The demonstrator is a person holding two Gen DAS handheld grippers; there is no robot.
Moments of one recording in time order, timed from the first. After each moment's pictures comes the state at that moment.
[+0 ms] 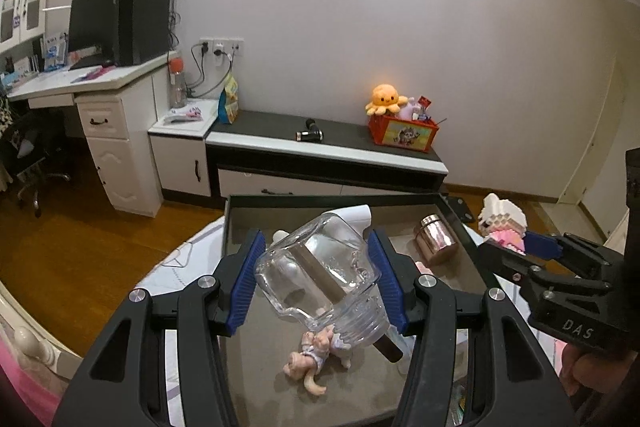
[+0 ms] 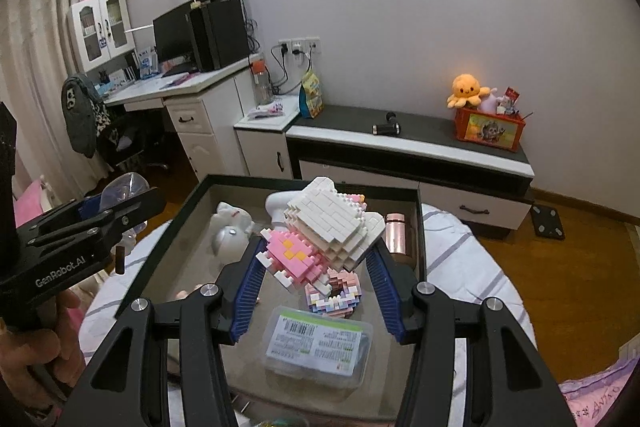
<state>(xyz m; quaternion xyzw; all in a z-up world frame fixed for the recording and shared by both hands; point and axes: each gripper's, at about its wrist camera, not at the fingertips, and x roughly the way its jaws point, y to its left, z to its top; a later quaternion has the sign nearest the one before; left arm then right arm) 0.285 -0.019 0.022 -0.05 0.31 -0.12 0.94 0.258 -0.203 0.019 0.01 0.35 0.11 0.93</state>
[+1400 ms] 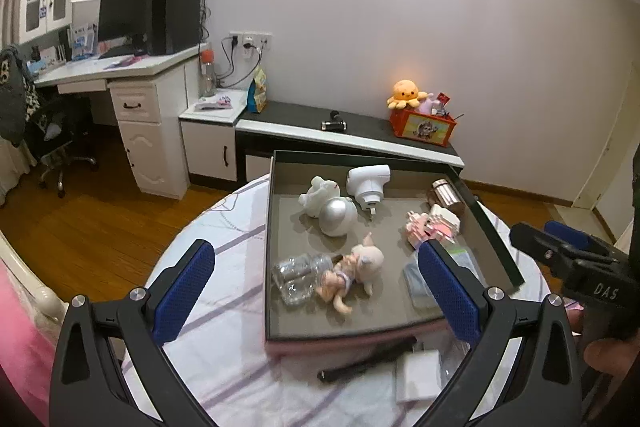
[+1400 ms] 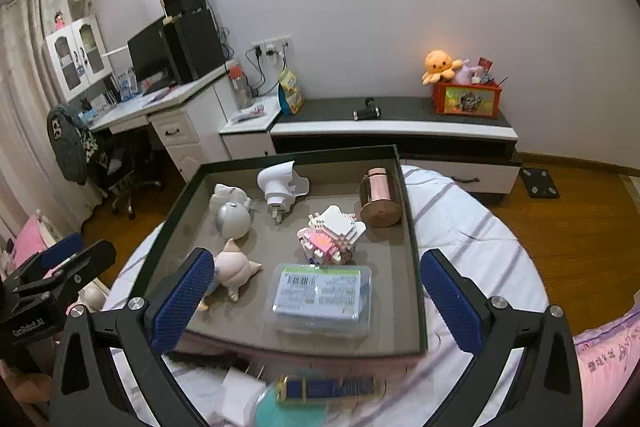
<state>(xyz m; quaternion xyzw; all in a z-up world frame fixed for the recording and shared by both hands) 0.199 0.012 0.027 -0.05 0.31 -0.08 0.95 0.196 -0.214 0.022 0.07 0.34 0.07 0.94</state>
